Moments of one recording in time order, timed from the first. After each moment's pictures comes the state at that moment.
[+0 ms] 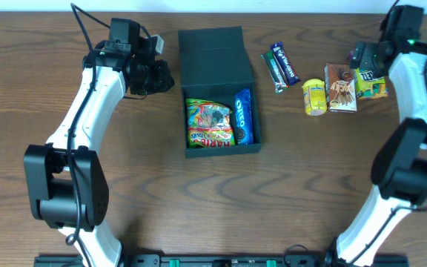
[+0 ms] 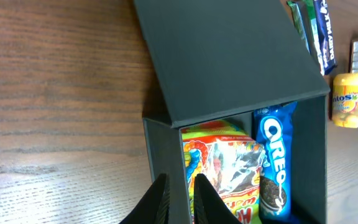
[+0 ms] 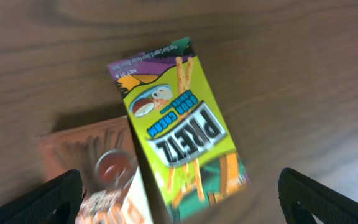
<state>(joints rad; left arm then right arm) -0.12 1.89 1.55 -0.78 0.44 -0.24 -0.24 2.16 1.80 -0.67 0.17 0.01</state>
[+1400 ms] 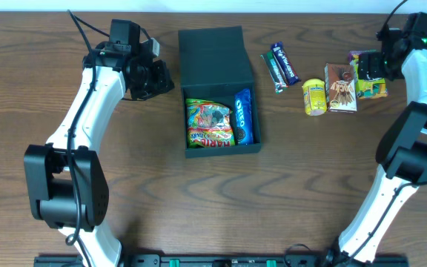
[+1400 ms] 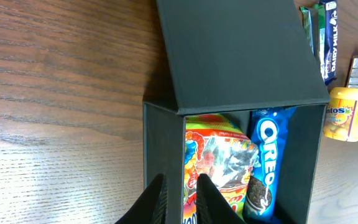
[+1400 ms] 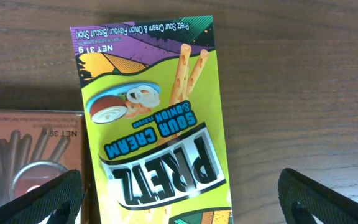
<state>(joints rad) -0.12 1.89 1.55 -0.82 0.44 -0.36 -0.35 2.38 2.04 -0.80 -0.03 -0.30</state>
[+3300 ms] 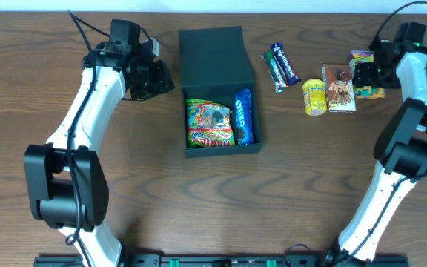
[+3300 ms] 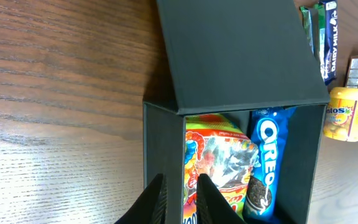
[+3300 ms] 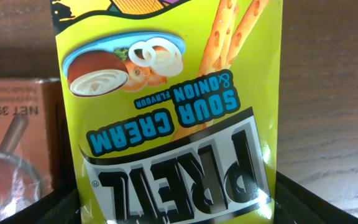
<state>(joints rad) -0.12 1.89 1.55 -0.82 0.44 -0.36 -0.35 2.45 2.06 -0.88 -0.06 -0.29</state>
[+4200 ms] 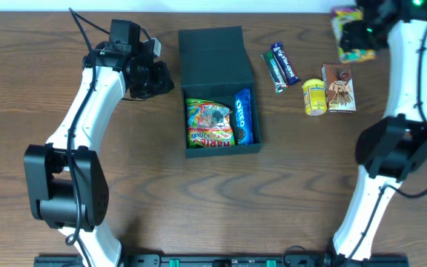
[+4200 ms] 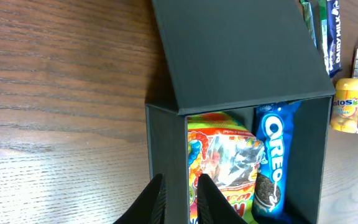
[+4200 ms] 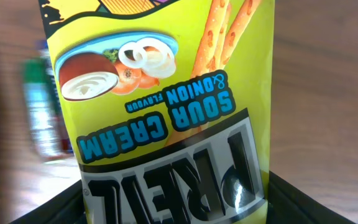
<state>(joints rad) -0.12 1.89 1.55 -0.82 0.43 -0.30 -0.12 2.32 2.48 -1.27 -0.07 -0.21</state>
